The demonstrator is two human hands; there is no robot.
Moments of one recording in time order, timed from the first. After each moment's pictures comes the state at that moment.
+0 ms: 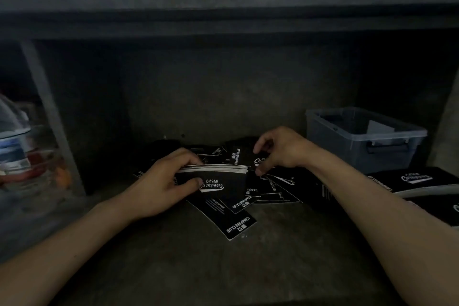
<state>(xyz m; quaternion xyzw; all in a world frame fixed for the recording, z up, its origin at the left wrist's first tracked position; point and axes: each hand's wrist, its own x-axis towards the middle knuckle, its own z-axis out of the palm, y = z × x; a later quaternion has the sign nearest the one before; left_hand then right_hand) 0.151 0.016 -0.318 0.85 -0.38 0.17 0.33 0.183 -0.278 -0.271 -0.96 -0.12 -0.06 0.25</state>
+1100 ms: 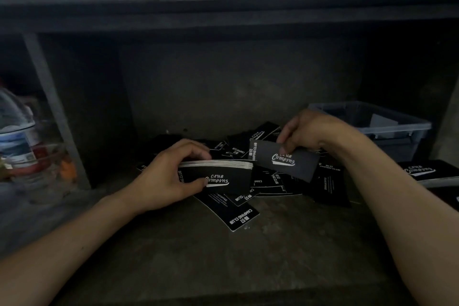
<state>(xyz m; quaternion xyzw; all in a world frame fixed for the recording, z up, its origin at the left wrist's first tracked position) 0.144 0.012 -0.315 0.84 -0.37 0.19 0.34 0.154 -0.293 -0.233 -0.97 0.00 -0.01 0.24</state>
